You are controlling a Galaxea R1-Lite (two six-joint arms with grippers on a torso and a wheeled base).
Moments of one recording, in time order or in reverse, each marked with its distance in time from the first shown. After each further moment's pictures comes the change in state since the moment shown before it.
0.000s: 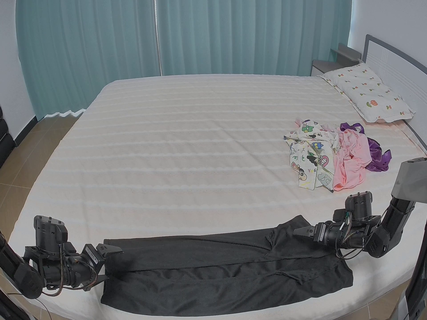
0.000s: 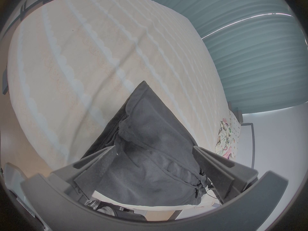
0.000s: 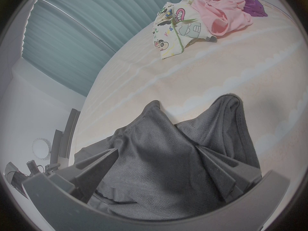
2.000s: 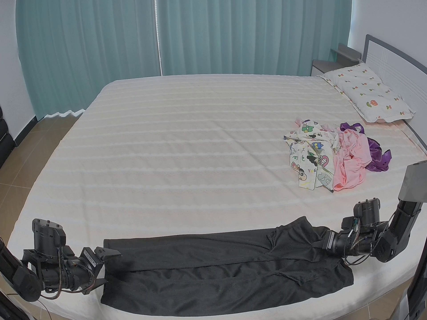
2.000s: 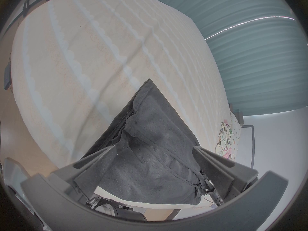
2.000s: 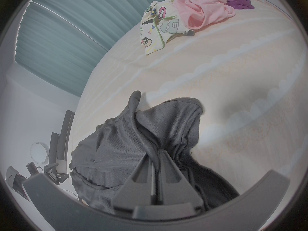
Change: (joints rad) left arm 0.005 -0.017 0.029 0.001 -0.003 -0.022; right arm -0.050 -0.030 0.100 0.000 0.003 -0.012
